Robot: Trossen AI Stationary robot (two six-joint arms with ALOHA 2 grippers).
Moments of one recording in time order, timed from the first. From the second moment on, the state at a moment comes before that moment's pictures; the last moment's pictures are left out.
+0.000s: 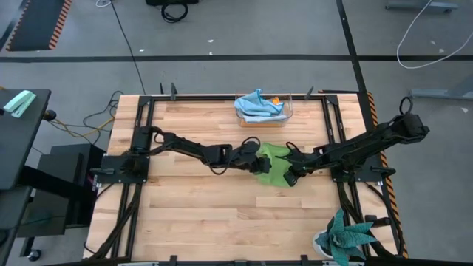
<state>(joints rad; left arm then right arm) -0.04 2.08 1.31 0.28 -0.09 -1.25 0.12 1.20 0.32 -0.14 0.04 1.00</state>
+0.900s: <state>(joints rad) -0.02 2.24 1.52 0.20 0.05 -1.21 0.12 1.19 0.32 -0.13 0.02 1.00</state>
